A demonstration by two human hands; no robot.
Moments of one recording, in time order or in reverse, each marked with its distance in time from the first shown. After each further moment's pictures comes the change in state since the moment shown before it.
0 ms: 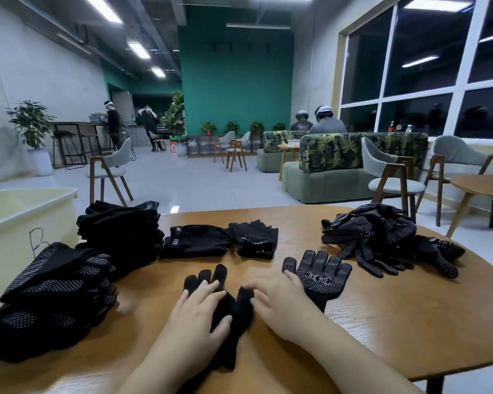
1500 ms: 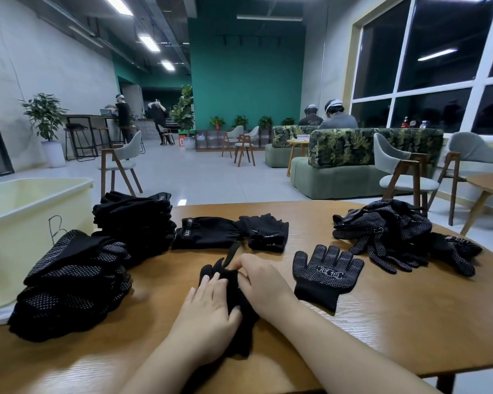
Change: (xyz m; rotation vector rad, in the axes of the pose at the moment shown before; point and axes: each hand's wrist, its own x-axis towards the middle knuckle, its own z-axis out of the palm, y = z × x) left_hand 0.003 0.002 0.002 -0.053 -0.109 -0.138; right_hand 0.038 -0.023 0.034 0.247 0.130 -0.093
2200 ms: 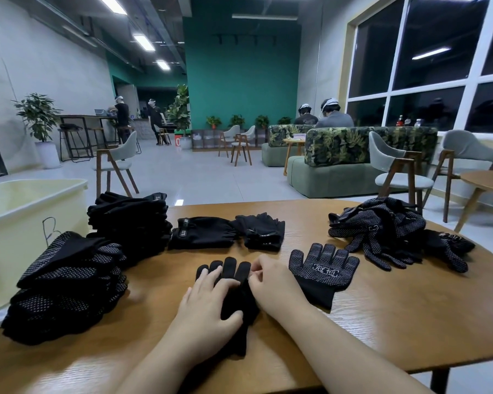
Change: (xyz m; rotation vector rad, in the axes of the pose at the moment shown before) left_hand -0.003 -0.002 -0.002 -0.093 0.046 0.101; right_hand -0.008 0.015 -0.008 -0.034 0.065 0.308
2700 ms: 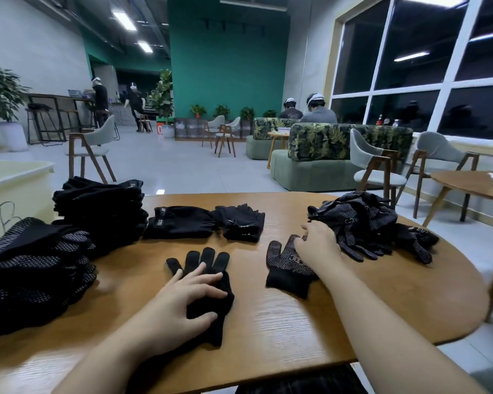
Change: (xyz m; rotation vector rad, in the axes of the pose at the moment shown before) left_hand -0.003 -0.014 -0.014 -0.184 -0.145 0.297; right_hand 0.040 0.082 -0.082 -0.278 0.174 0.310
